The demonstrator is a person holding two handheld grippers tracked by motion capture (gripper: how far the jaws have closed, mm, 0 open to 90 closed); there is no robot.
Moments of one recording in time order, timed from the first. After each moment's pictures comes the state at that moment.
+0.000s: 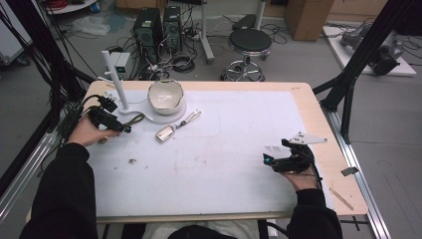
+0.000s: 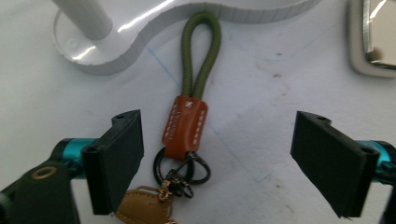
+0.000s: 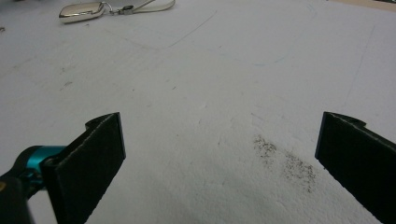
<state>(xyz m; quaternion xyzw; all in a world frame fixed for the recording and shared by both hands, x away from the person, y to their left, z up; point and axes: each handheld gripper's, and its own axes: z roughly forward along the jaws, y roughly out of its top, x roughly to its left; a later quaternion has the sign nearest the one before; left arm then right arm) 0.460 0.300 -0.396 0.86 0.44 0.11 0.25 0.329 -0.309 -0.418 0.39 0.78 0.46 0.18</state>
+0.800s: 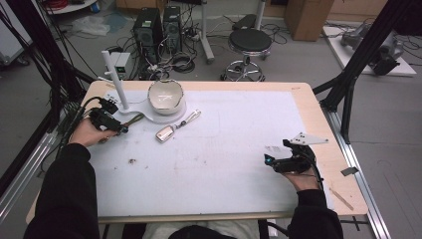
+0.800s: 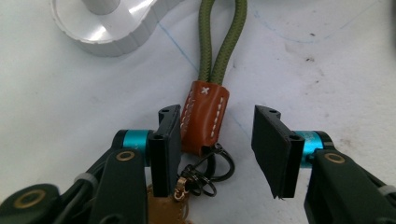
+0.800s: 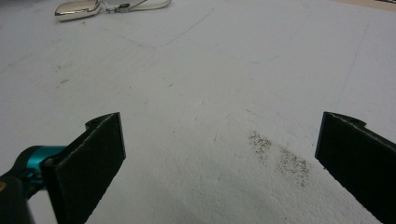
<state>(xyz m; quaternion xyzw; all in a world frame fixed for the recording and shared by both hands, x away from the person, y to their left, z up) 0.467 0.304 -0.412 0.86 0.45 0.11 0.22 0.327 -0.312 -0.417 0.40 0.78 0.45 0.18</state>
